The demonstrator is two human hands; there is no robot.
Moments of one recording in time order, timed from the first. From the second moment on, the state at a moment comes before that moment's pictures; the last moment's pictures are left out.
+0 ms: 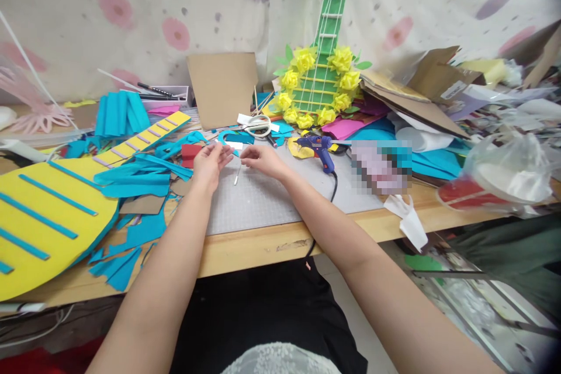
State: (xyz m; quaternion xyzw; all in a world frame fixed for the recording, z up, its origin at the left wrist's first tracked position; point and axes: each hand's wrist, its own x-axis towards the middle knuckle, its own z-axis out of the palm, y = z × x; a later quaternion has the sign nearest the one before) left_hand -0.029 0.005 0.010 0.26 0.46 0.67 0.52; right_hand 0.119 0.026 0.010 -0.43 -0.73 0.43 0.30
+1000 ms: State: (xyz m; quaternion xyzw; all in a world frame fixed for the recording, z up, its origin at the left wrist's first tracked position) left_hand -0.075 0.011 0.026 0.14 0.34 0.71 0.60; right_hand 0.126 0.030 0.031 -0.45 -0.86 0.24 0.06
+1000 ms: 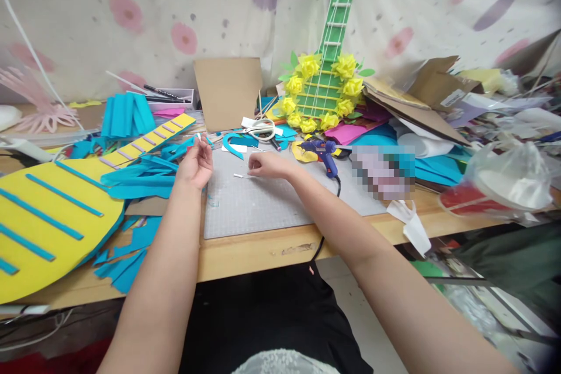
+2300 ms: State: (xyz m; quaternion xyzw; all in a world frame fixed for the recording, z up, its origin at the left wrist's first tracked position) left_hand -0.043 -0.002 0.019 0.31 0.49 0.59 0.56; right_hand 0.143 0.121 0.051 -0.57 -0.81 0.07 0.14
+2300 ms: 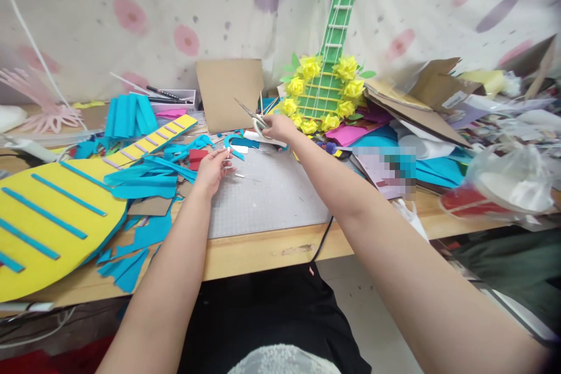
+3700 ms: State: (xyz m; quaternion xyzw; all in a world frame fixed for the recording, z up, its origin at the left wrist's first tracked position) left_hand -0.046 0.009 -0.003 0.61 0.44 0.57 0.34; right_hand 0.147 0.015 0.004 -0.51 -0.83 0.05 0.21
